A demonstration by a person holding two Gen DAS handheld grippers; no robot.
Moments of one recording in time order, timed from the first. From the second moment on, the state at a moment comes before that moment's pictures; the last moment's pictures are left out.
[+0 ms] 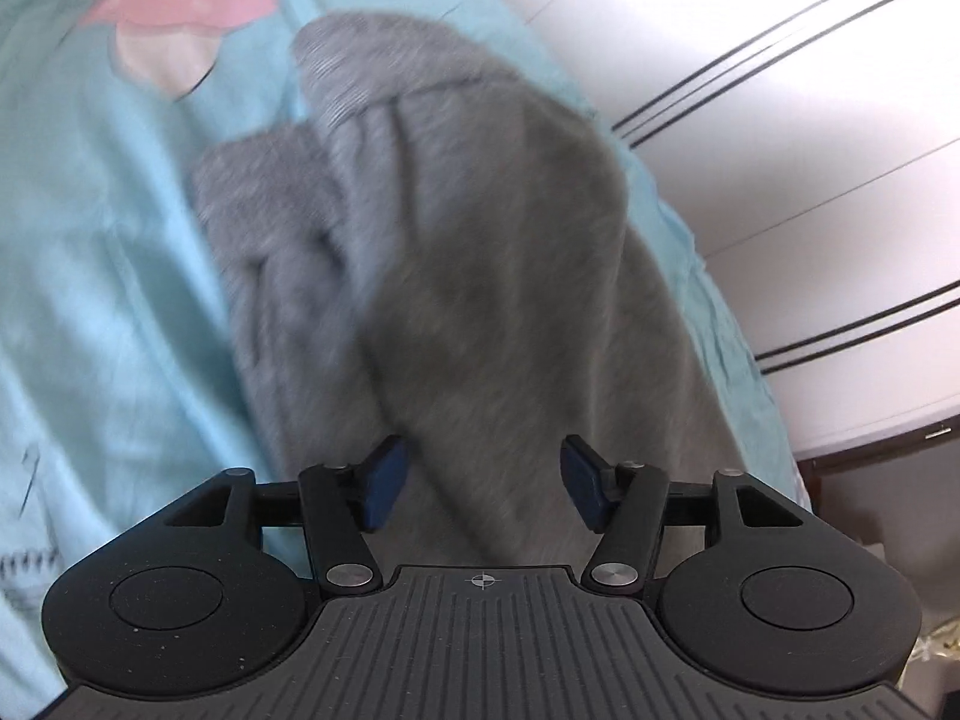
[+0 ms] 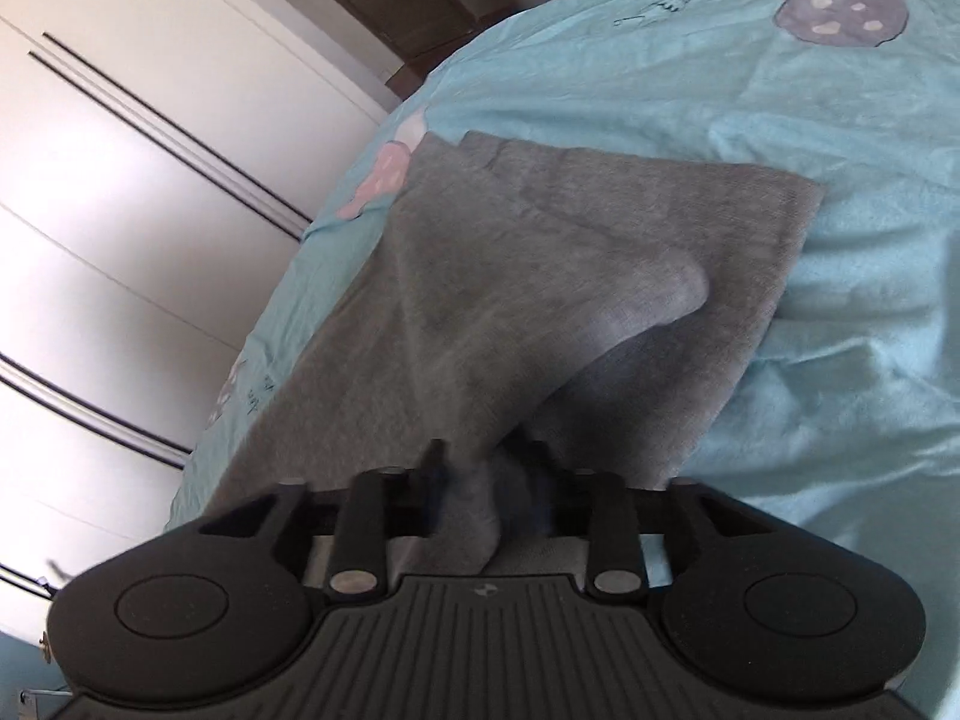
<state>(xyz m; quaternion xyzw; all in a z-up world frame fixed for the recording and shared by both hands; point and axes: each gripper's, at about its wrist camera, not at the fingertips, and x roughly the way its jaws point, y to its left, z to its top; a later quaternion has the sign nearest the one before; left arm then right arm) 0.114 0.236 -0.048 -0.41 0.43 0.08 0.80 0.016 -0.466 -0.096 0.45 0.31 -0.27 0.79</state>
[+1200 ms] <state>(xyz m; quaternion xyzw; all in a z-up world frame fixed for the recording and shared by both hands) 0.135 0.316 -0.037 -0.45 0.38 0.11 0.80 0.044 -0.489 -0.102 0.44 0.30 -0.28 0.80</state>
